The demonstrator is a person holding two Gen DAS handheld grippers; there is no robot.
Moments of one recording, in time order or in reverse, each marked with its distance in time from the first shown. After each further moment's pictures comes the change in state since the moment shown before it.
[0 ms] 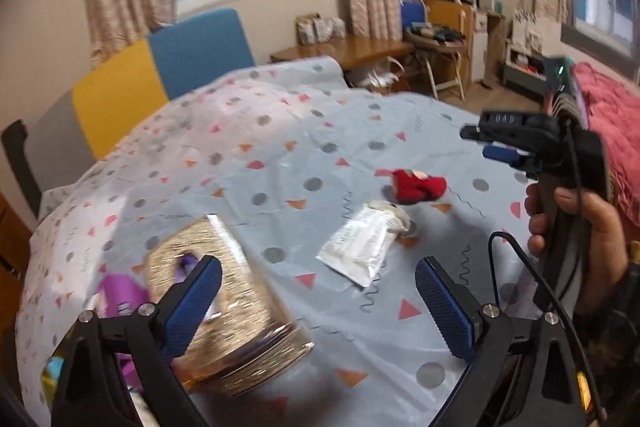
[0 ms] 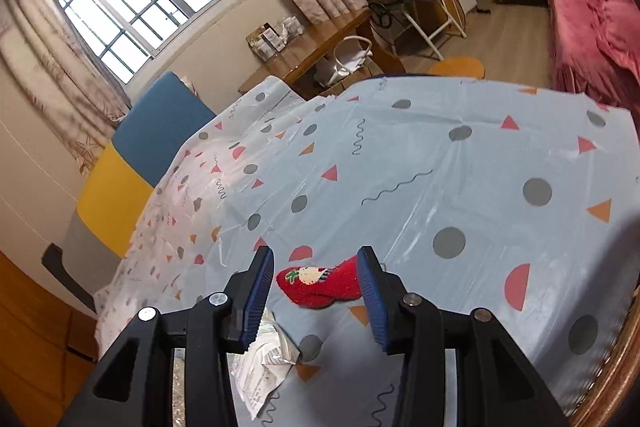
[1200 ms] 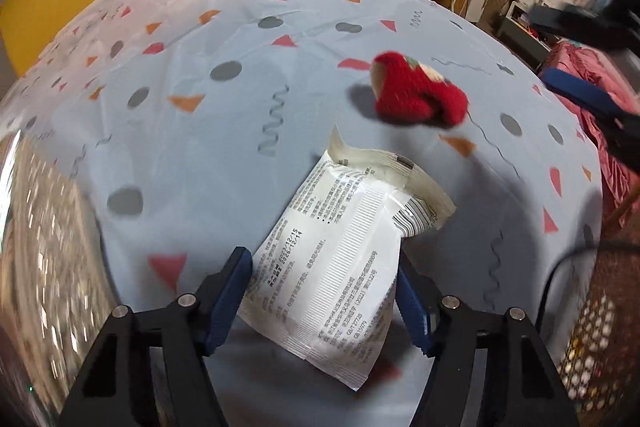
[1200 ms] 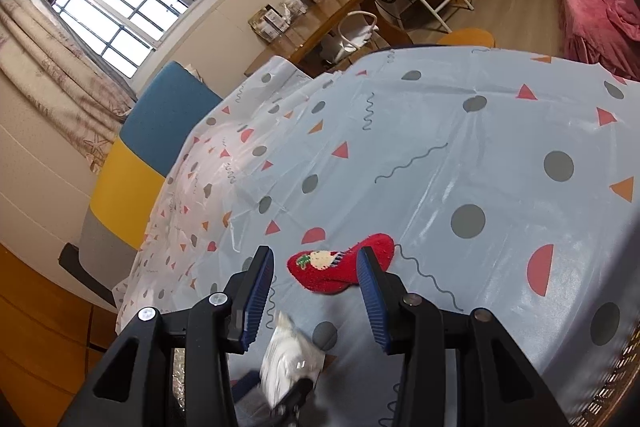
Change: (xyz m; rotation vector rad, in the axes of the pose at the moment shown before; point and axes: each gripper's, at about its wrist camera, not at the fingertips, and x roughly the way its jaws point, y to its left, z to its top) left arm 0.168 -0.040 -0.028 -0.103 0.316 -0.159; right arm 0.014 -0.005 -0.003 0.047 0.084 0.046
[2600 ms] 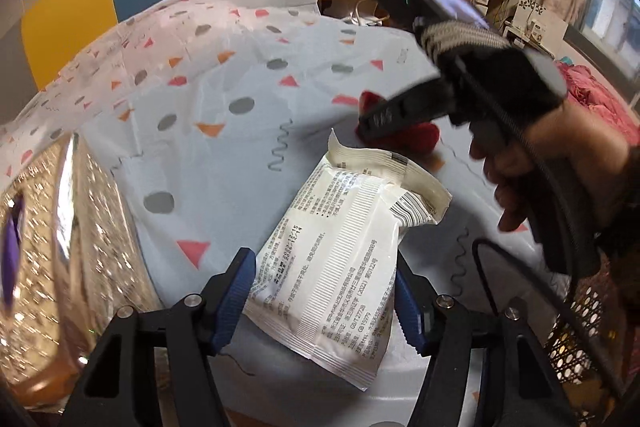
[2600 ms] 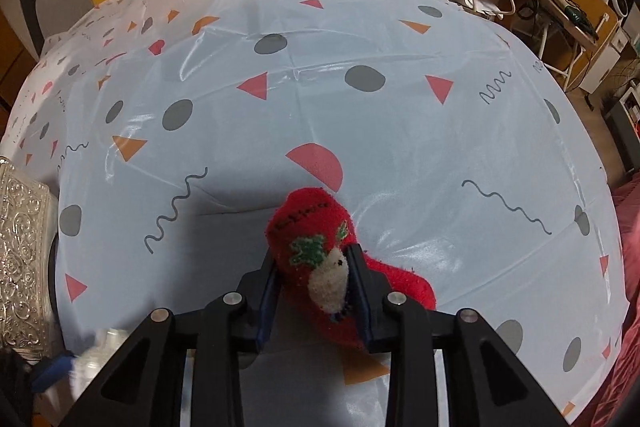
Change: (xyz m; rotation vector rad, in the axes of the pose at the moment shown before) left arm -0.050 -0.004 -0.012 -0.016 -0.134 0.004; right arm 0.150 0.050 -0.011 -0.752 0.457 -0.285
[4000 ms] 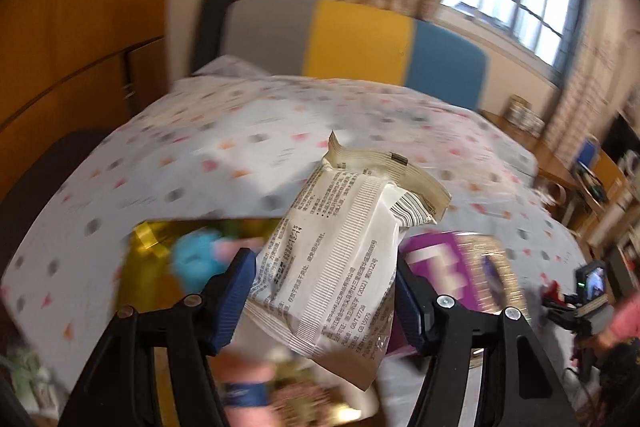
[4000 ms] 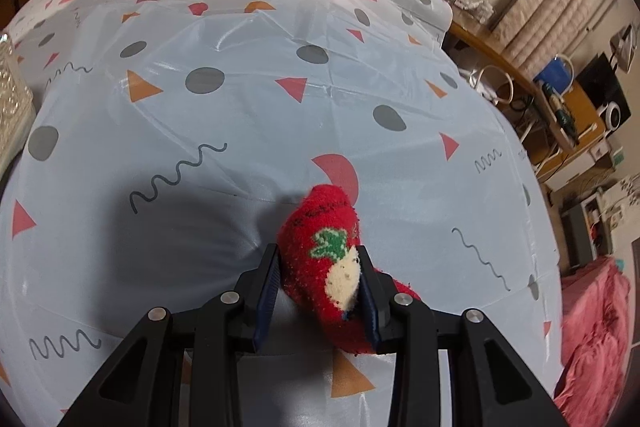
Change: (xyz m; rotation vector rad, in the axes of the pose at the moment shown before) left arm -0.252 0.294 -0.132 -0.650 -0.295 0.440; right arm -0.005 0.054 -0.033 -0.311 -0.119 -0.237
